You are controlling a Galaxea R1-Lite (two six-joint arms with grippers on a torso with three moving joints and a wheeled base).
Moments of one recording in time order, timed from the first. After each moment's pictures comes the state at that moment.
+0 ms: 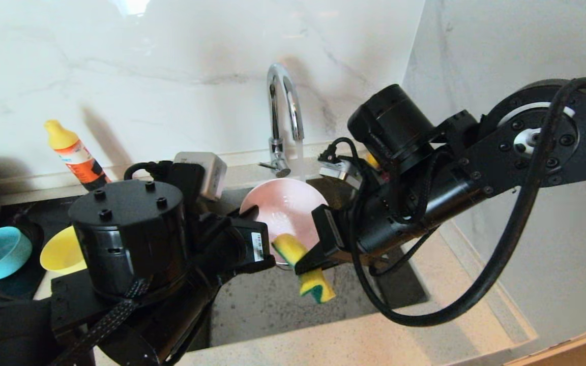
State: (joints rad) left arm -0.85 1.59 -0.70 -0.78 0.60 -0.11; right arm 0.79 1.92 -1.81 0.71 0.47 0.57
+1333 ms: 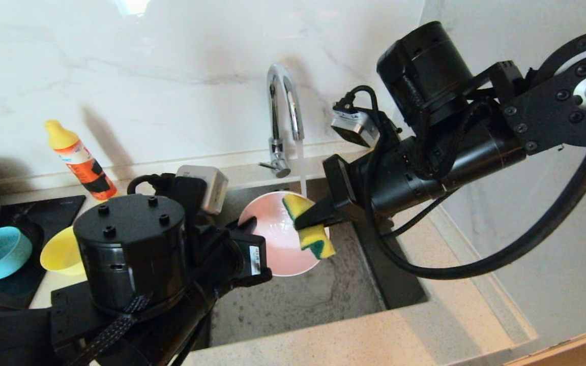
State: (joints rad) left arm -0.86 1.58 -0.66 -0.78 0.60 -0.10; right arm 0.77 1.89 -1.93 0.69 0.47 0.55
